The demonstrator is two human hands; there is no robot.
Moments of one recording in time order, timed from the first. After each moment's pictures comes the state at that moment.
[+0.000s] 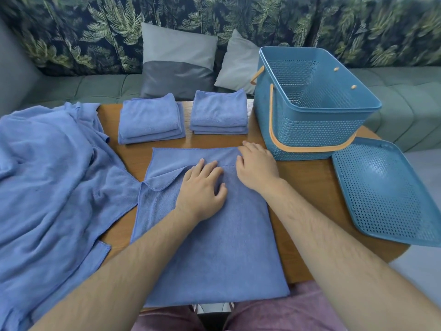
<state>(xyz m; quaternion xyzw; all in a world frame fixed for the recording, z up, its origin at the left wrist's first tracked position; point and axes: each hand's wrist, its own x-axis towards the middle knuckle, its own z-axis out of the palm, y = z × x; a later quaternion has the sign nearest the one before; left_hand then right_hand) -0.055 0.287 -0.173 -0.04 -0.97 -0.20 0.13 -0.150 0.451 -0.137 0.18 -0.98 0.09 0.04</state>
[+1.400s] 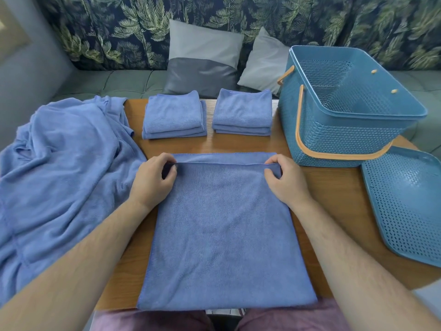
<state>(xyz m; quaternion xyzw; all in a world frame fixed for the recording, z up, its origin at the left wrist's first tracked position) -0.037 0.144 -0.158 0.05 -0.94 -0.27 0.21 -0.144 0.482 -0.166 0.18 -0.90 0.38 0.09</state>
